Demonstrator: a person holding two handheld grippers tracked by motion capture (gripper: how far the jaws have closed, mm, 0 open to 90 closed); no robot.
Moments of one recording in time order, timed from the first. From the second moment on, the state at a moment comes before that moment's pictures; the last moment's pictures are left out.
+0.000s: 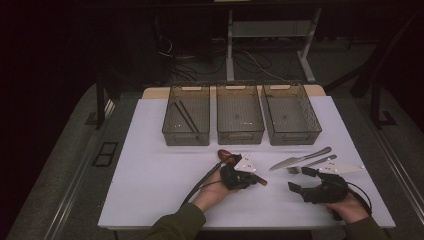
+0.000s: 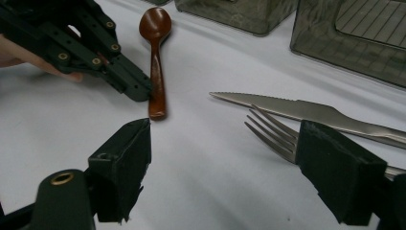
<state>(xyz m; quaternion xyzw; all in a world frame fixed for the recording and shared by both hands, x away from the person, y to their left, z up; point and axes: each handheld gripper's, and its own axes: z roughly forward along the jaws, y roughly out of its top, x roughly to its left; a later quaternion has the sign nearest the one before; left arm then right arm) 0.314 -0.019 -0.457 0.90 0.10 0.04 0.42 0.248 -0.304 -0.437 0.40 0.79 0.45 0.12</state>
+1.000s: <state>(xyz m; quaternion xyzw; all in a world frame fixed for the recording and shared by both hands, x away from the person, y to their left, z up) 0.351 0.037 -0.417 0.87 0.20 0.05 0.45 0.247 -0.304 -0.436 0.39 0.79 0.45 0.13</state>
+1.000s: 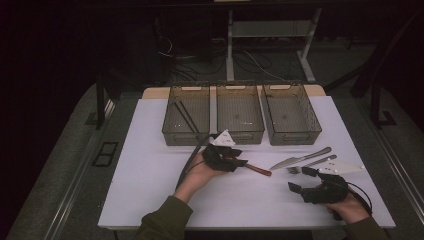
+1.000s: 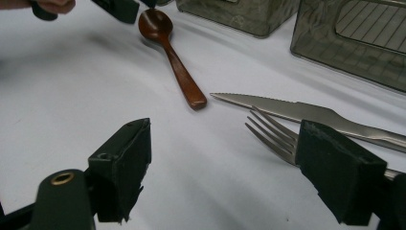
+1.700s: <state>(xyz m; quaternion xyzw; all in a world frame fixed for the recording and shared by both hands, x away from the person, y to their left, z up) 0.381 0.064 -0.441 0.87 0.27 0.07 0.41 0.248 -0.304 -0.437 0.39 0.79 0.45 0.12</state>
